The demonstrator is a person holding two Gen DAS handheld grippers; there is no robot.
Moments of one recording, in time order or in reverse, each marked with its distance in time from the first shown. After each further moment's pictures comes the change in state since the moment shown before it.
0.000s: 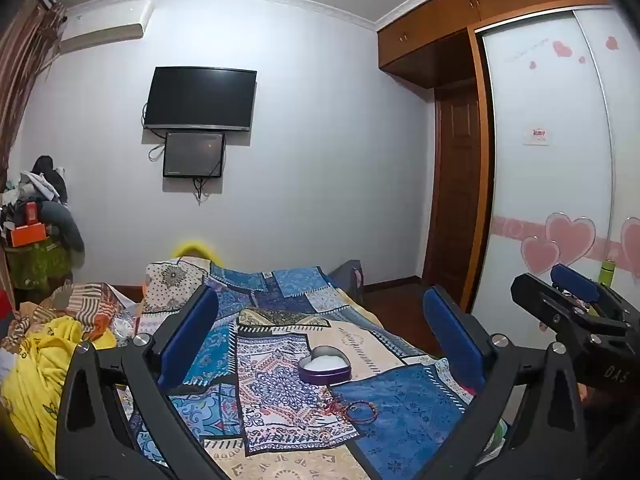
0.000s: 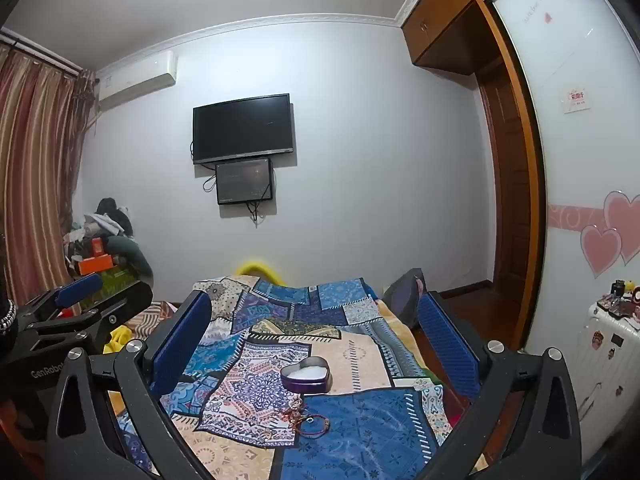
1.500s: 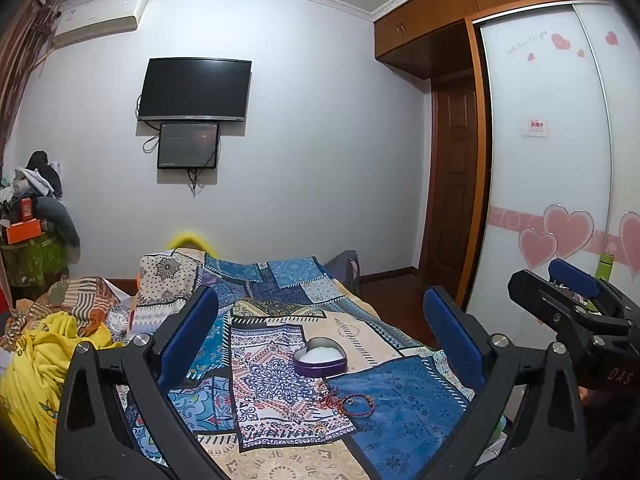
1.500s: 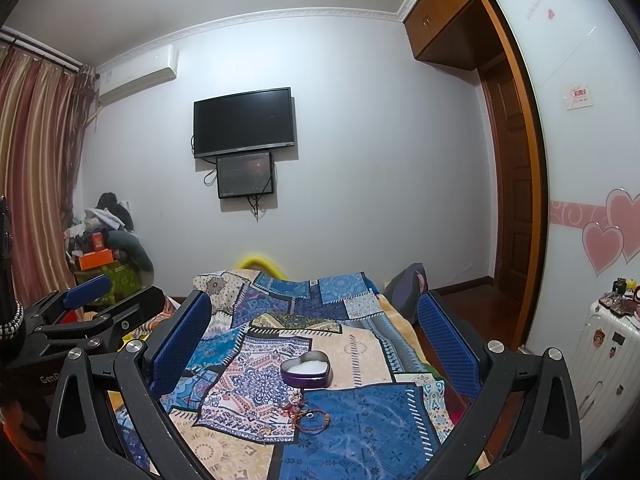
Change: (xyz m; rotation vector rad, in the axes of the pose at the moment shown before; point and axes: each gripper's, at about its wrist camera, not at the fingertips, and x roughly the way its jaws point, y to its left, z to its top) left arm 0.010 0.000 -0.006 0.003 0.037 -0.013; right arm 0.002 0.002 -0.003 0.000 0.009 -0.001
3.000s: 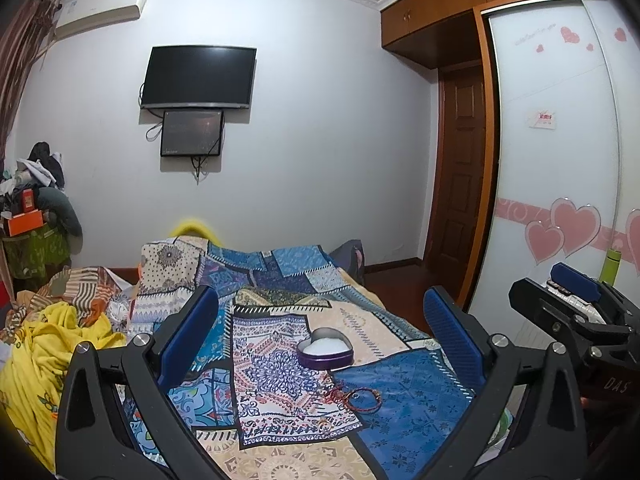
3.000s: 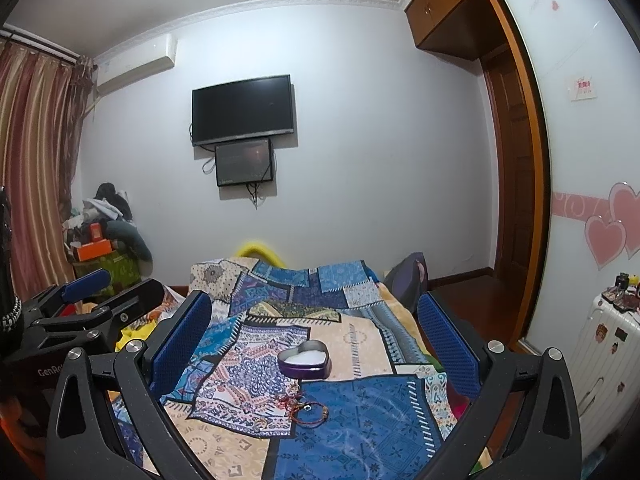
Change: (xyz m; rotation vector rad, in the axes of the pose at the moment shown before) left arm 0.017 0.005 -0.009 -0.008 0.051 0.017; right arm 0.016 0.000 -0.007 -0.002 0.061 -0.003
